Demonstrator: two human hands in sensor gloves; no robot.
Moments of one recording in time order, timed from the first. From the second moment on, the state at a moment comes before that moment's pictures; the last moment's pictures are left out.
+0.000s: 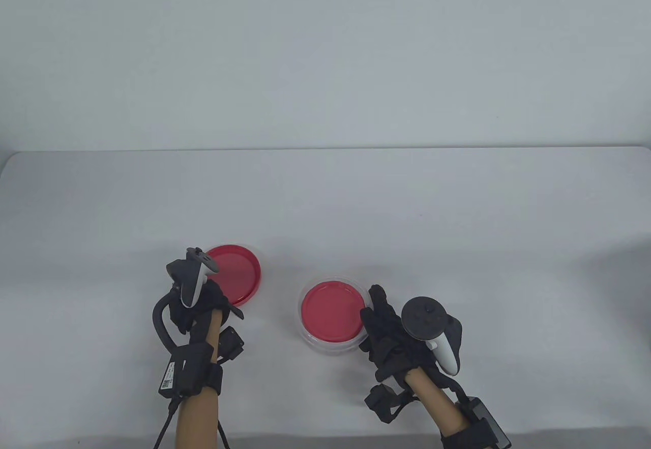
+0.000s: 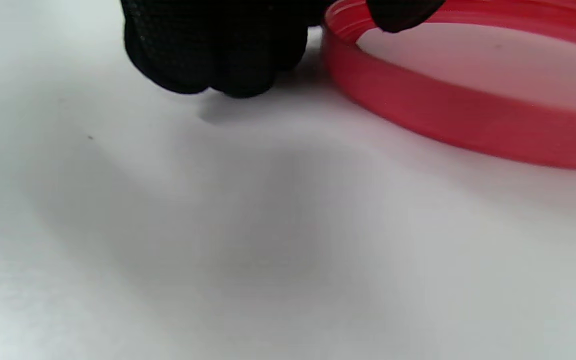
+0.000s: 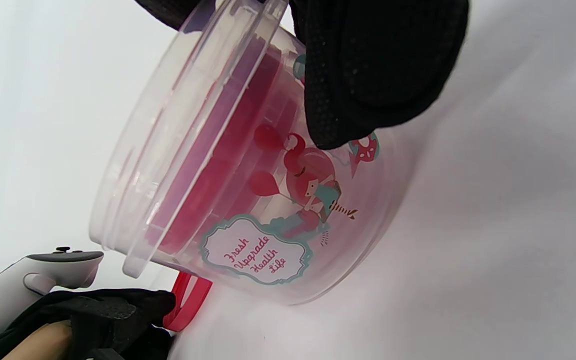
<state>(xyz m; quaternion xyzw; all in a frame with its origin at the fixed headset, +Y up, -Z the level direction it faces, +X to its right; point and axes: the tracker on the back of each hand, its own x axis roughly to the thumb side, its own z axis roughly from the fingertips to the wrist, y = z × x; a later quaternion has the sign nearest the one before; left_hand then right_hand) -0.260 -0.761 -0.372 -0.25 0.39 0.06 0.88 0.119 -0.757 -0.288 0.03 0.14 0.87 0.47</state>
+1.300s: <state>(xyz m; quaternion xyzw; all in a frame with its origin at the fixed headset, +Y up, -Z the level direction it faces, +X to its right) -0.108 -0.664 -0.293 0.03 -0.07 0.09 0.99 0.119 -0.757 -0.288 0.03 0.14 0.87 0.48</state>
